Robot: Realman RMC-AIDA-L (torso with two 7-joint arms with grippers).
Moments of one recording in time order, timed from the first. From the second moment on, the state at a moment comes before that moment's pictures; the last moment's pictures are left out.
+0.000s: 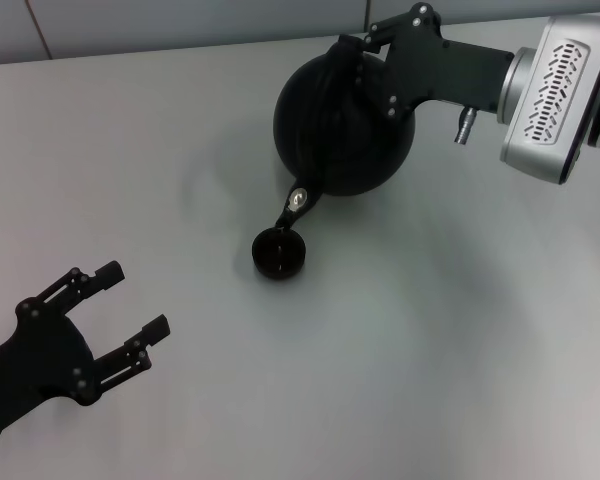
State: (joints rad) left arm -0.28 -2.07 0.56 0.27 1.82 1.67 -0.67; right arm 0.70 2.08 -0.67 -0.47 -1.74 -1.19 0.33
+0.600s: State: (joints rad) left arm -0.28 -2.07 0.56 0.26 1.82 1.67 -0.67; right arm 0.69 2.09 -0.70 -0.50 -1.74 -1.19 0.33
